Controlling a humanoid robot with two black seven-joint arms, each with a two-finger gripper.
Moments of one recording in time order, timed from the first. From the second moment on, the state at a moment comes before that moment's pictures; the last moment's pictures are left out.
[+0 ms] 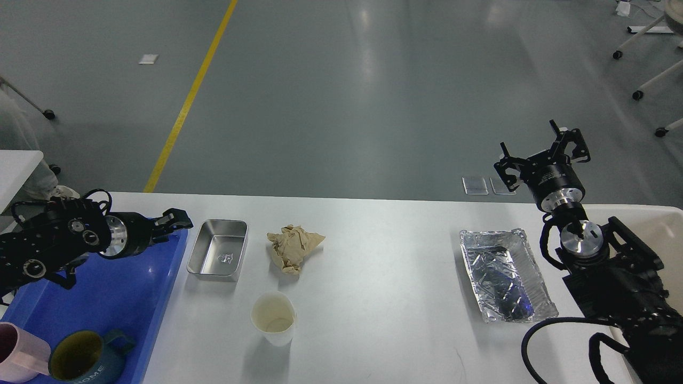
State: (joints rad) left arm -0.89 0.50 -0.10 -0.77 0.90 -0.33 0.08; right arm 0.69 -0.17 1.29 0.48 0.03 0.43 0.11
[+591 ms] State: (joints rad) left arm -0.87 0.37 -0.10 -0.61 0.98 -0.33 0.08; right arm 0.69 -0.19 1.29 0.48 0.03 0.43 0.11
